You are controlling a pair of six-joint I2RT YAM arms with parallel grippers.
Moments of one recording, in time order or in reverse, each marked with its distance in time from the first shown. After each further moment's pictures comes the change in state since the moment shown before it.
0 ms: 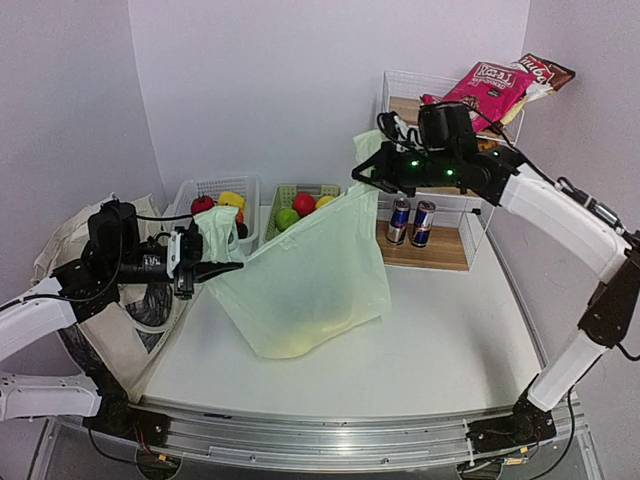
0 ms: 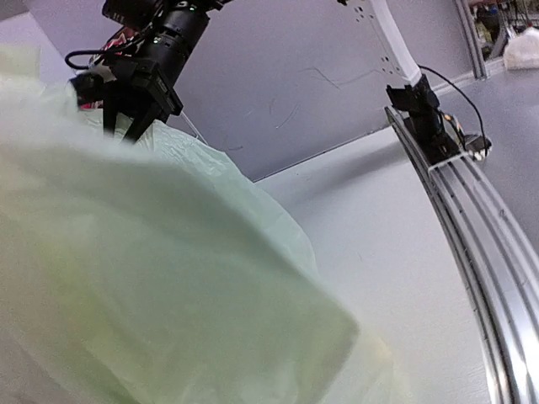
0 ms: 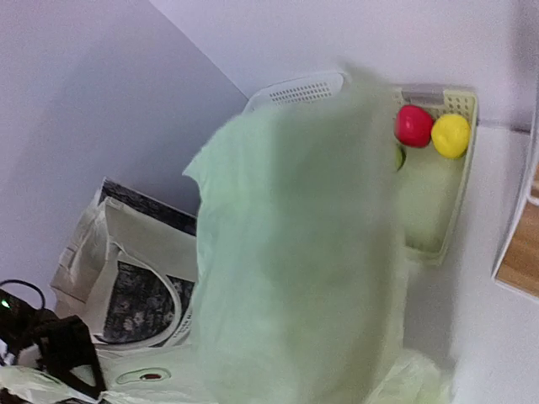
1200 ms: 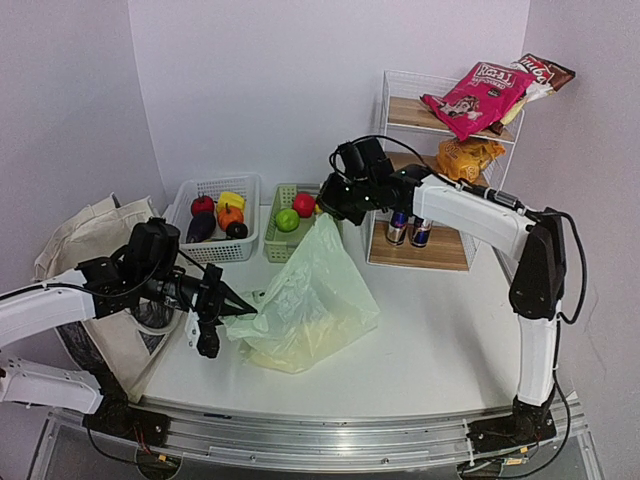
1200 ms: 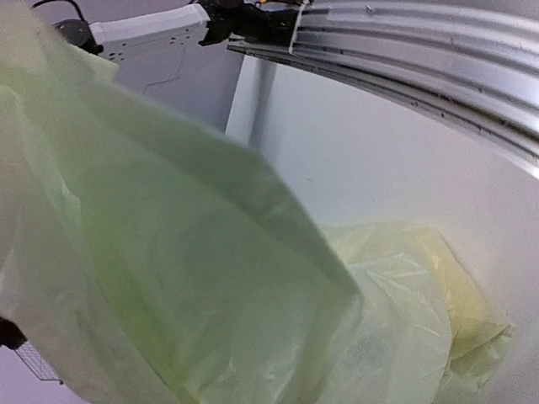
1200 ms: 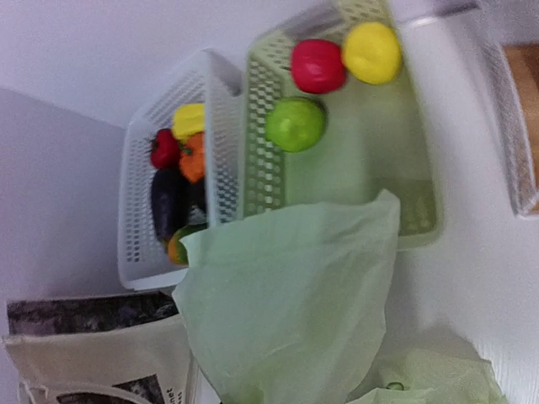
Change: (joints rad) left arm -0.086 0.150 0.003 -0.257 0.031 1.071; right arm 0.080 0.434 0.236 -0.023 0.310 0.378
